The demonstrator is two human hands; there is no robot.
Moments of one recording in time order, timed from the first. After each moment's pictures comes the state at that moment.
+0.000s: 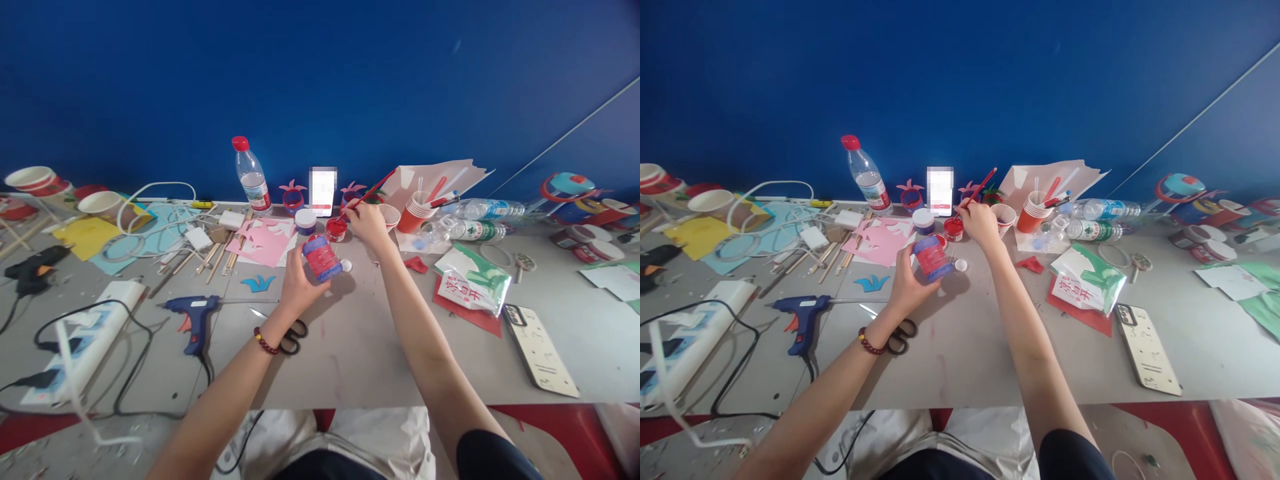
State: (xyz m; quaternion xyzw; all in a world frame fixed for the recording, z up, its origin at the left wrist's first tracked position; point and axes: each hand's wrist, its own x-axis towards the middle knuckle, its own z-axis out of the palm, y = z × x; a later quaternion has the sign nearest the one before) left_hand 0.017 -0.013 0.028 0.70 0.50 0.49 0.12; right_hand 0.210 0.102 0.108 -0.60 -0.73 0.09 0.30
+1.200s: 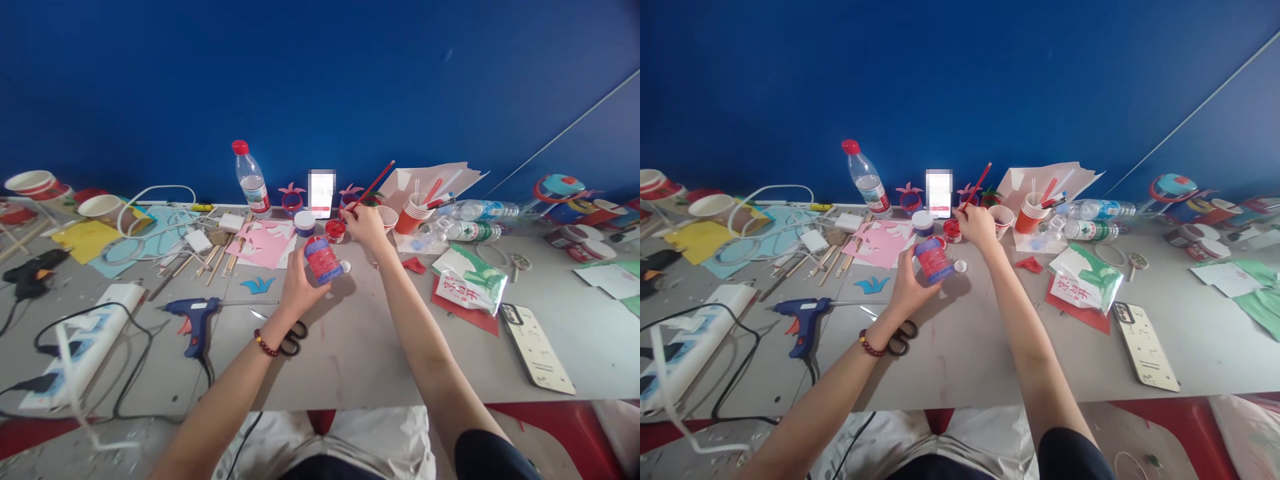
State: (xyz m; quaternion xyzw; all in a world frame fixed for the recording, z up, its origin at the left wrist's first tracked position) left_hand 0.018 -0.017 0.033 0.71 0.49 0.48 0.13; right_hand 0.206 0.097 0.106 -0.62 -0.72 0.08 0.30
